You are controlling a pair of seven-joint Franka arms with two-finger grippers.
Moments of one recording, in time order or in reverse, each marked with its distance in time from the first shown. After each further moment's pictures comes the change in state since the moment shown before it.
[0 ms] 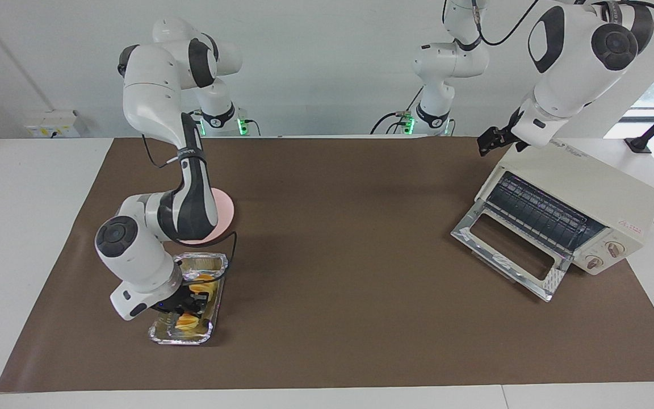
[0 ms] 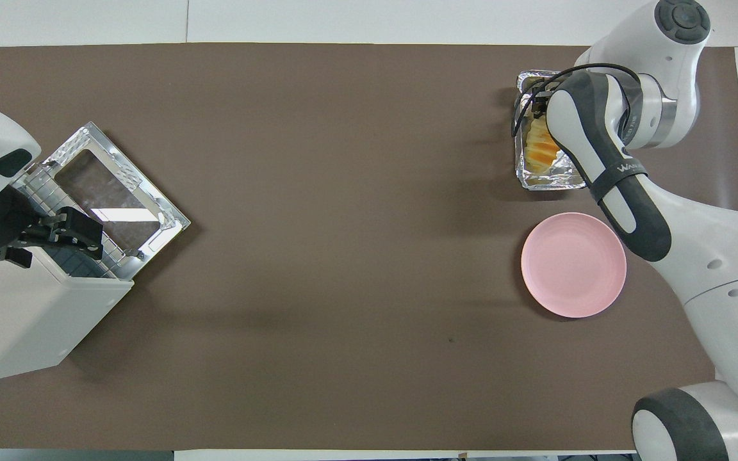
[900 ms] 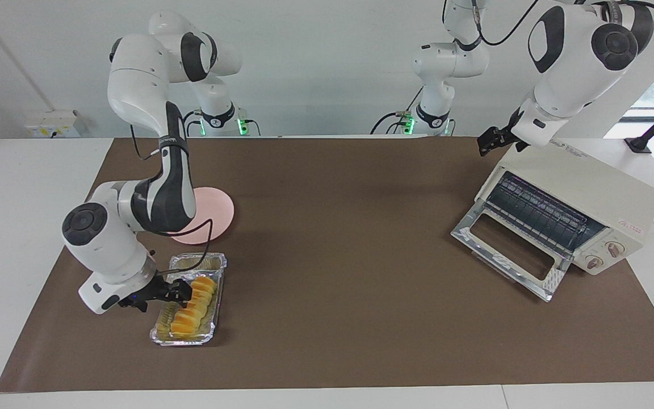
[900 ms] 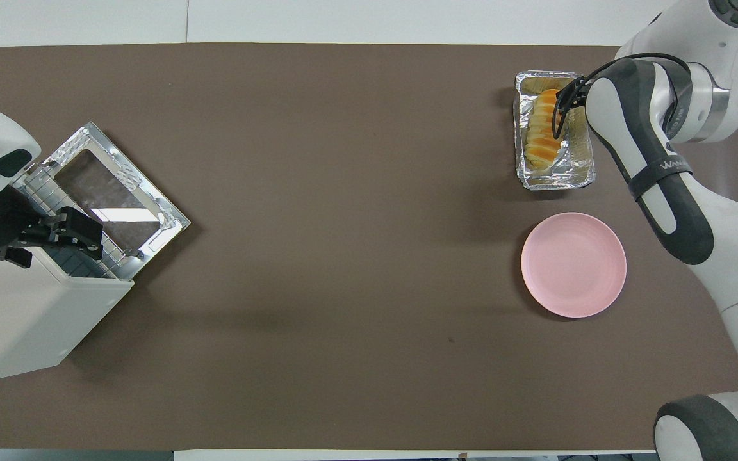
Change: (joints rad) left arm 0.000 0.000 0.000 0.000 0.000 0.000 0.000; right arm -0.061 -0.051 -0.012 0.000 -0.043 -0.060 -0.164
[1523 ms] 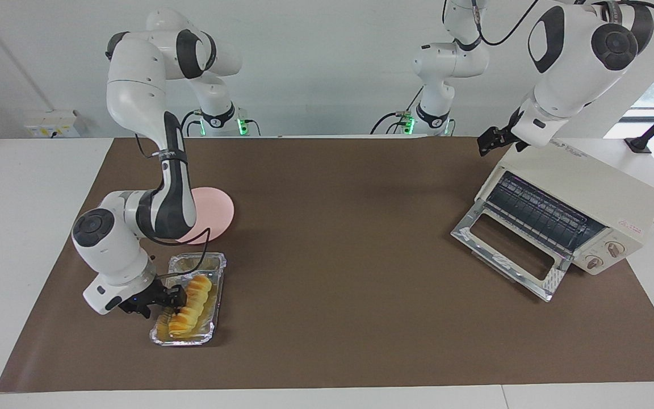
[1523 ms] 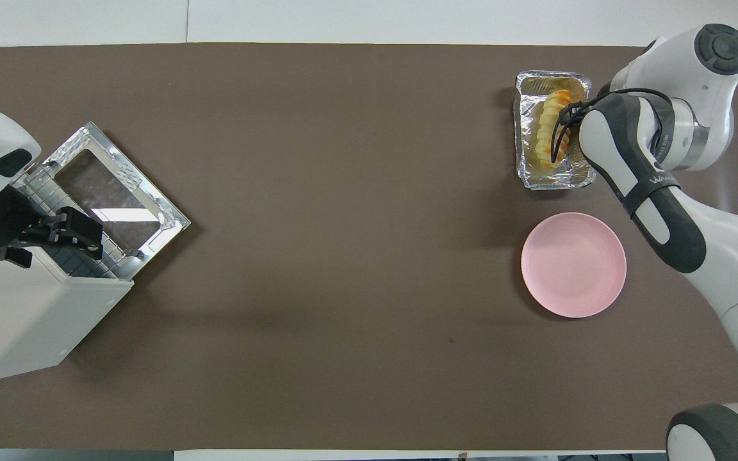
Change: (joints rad) left arm 0.000 0.000 0.000 0.000 0.000 0.000 0.000; right arm -0.012 -0.048 0.001 -0.212 -0.001 0.222 -0.023
